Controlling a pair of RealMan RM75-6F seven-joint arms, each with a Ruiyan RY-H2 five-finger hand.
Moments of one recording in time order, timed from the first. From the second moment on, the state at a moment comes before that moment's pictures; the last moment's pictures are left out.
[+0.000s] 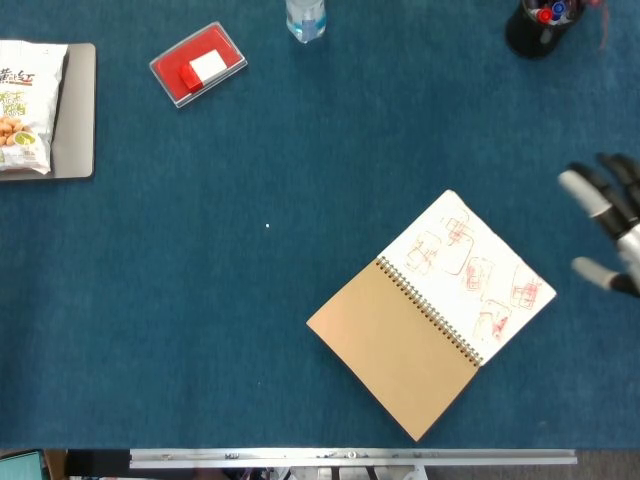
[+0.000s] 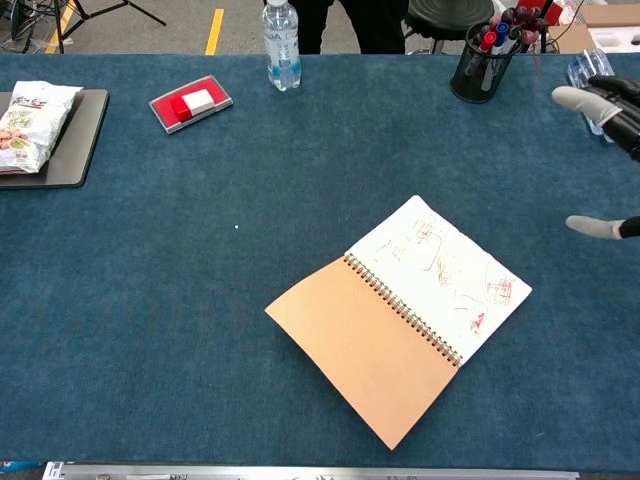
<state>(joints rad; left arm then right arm) -0.10 -1.04 -0.02 -1.66 1.47 1.39 -0.05 0.29 -1.38 -0.12 -1.28 -1.72 1.65 -0.03</state>
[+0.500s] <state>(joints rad) -0.12 -1.09 -0.04 -1.59 1.51 1.43 -0.12 0.14 -1.22 -0.02 -1.51 -1.41 1.56 -0.25</state>
